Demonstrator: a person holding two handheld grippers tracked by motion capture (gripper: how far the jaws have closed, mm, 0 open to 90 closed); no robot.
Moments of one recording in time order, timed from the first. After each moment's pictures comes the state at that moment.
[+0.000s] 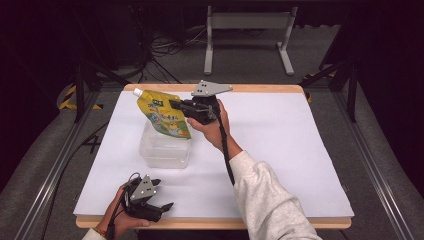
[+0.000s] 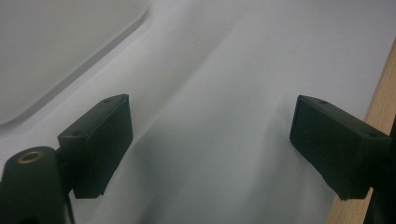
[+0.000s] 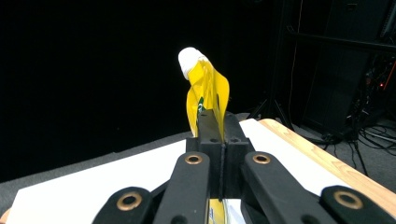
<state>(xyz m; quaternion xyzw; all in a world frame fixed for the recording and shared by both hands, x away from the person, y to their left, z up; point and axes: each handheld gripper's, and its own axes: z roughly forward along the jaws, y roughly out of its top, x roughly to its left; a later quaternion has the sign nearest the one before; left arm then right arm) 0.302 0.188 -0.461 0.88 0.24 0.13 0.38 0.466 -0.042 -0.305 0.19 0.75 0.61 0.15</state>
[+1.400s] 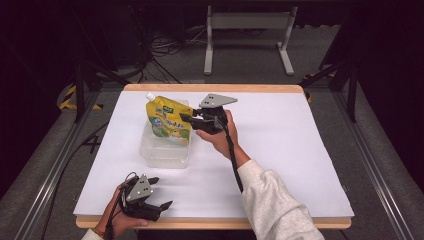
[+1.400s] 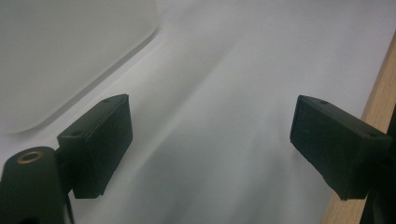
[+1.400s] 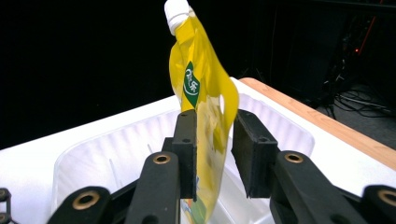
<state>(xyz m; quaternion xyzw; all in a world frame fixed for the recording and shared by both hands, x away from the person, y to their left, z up) 0.299 0.192 -0.455 0.87 0.25 0.14 0.40 0.463 -0.064 -0.340 0.23 0.78 0.56 0.16</state>
